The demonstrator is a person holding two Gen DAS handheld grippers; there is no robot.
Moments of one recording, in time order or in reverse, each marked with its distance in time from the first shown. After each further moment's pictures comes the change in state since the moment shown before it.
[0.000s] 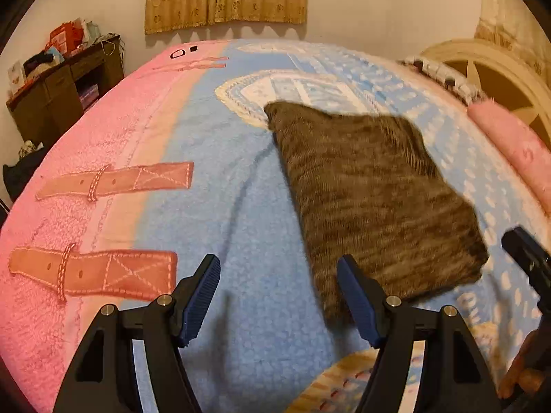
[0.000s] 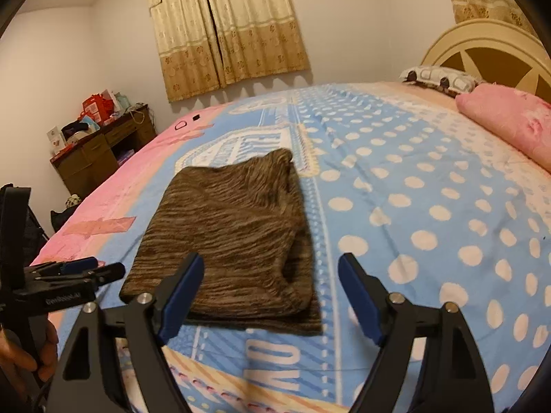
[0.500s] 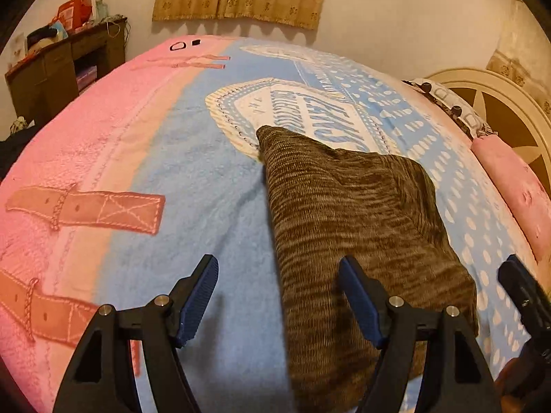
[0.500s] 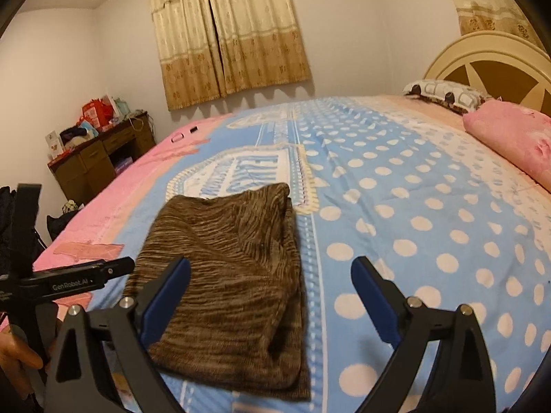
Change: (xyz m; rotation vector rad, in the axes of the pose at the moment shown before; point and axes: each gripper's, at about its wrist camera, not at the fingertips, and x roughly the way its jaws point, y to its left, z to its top) left arm 0.044 -0.002 0.051 -0.099 0.019 -0.049; right arm 0.040 -0.005 0.044 -0.022 -0.019 -0.001
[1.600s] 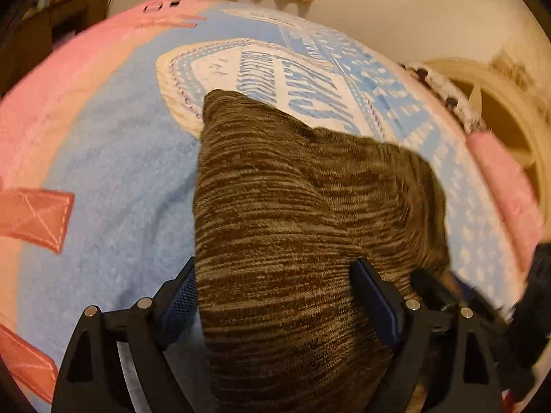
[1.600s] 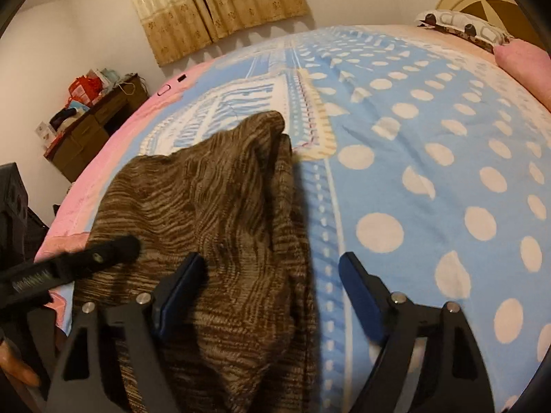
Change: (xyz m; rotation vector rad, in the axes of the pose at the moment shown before) left arm 0.063 -0.031 0.013 0.001 0.125 -0.068; right arm 0.099 -0.026 -0.002 0.094 0.255 0.095
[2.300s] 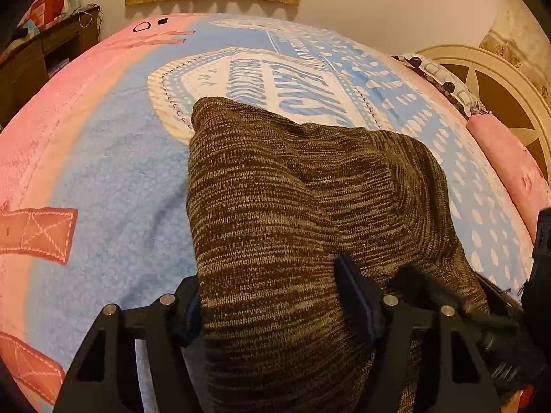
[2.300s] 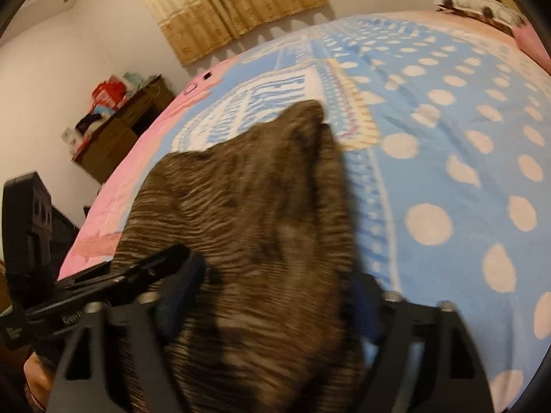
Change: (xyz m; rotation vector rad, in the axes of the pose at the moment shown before) left arm -0.004 0.000 -0.007 0.038 -0.035 0.027; right arm 0.011 0.018 0.001 0.001 0.038 0.126
